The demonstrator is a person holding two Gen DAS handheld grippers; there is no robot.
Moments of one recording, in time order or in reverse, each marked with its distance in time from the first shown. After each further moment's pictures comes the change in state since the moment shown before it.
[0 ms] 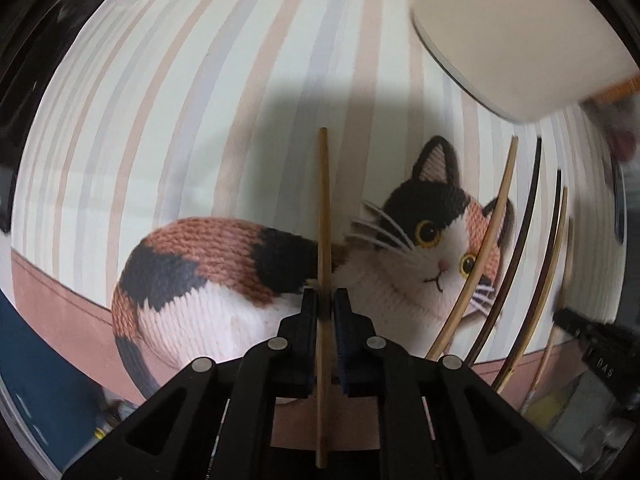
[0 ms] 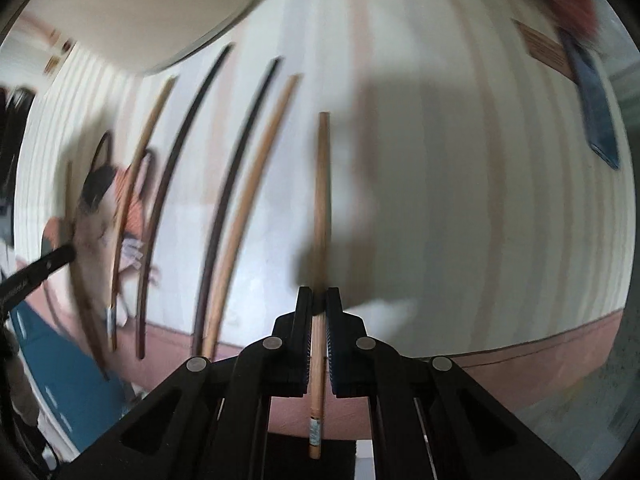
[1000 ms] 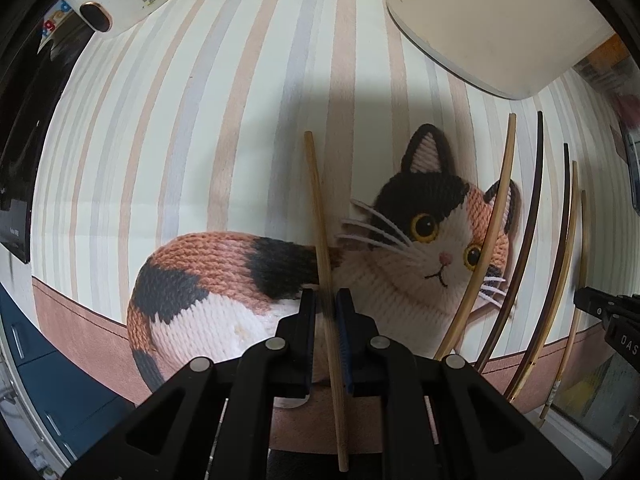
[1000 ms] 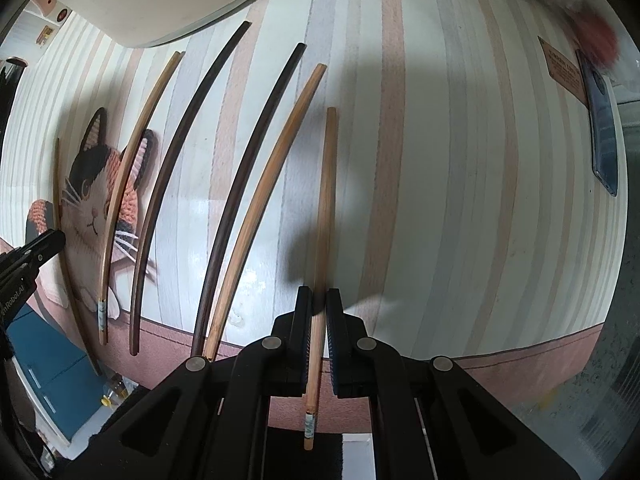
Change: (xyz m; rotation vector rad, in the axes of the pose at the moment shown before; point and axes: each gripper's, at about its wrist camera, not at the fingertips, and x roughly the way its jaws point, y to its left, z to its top) left arm -0.003 -0.038 0.013 0.056 -0.017 0.081; right arm 0.015 0.019 0.016 -0.025 0.070 -0.062
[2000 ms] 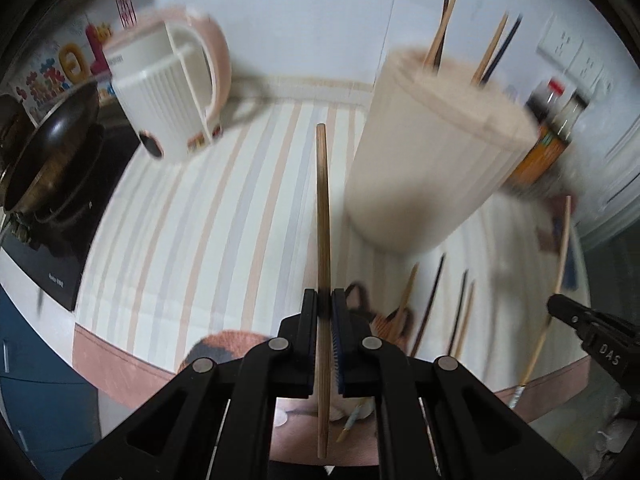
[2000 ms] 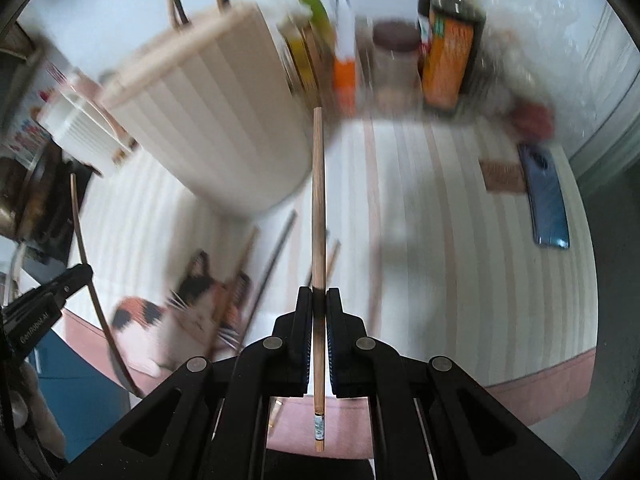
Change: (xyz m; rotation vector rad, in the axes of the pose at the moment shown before) left arm -0.165 -0.007 -0.005 -0.045 -0.428 -0.071; right arm -0.126 -0.022 -0.018 0.065 -0.475 0.138
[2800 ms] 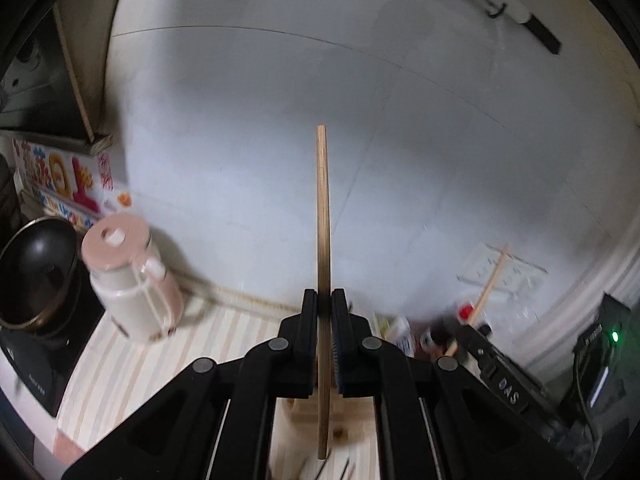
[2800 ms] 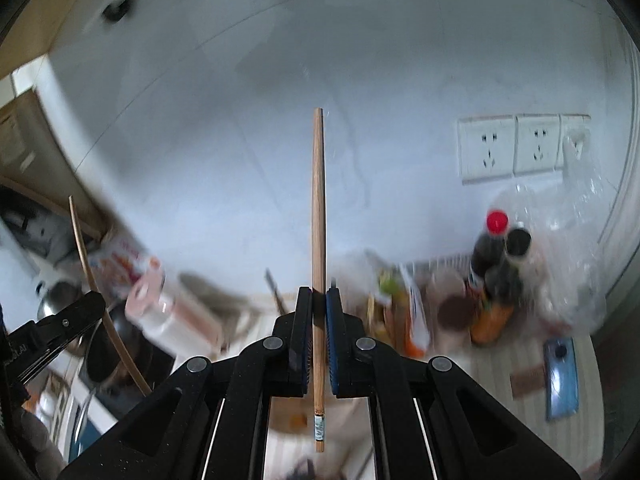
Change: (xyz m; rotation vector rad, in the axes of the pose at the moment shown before) left arm -0.122 -0.027 0.181 -0.116 -0.455 -0.183; right arm -0.141 0.041 0.181 0.058 -0.527 0.180
